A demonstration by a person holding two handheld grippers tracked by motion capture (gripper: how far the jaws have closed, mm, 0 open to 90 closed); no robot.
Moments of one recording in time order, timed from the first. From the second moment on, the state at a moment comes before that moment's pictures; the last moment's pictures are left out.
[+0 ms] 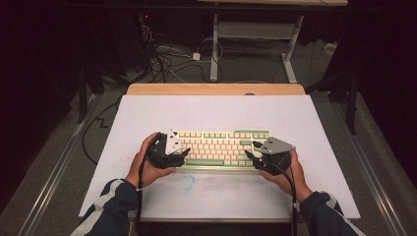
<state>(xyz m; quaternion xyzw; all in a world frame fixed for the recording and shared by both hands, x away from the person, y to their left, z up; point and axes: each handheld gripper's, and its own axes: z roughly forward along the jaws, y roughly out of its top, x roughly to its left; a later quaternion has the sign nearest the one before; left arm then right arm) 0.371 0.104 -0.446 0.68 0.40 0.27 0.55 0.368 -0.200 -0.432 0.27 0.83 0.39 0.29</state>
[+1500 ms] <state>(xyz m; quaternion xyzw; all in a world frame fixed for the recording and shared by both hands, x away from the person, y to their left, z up) 0.353 0.096 -0.440 0.68 0.37 0.30 0.56 0.359 -0.200 -0.423 0.29 0.80 0.39 0.34</state>
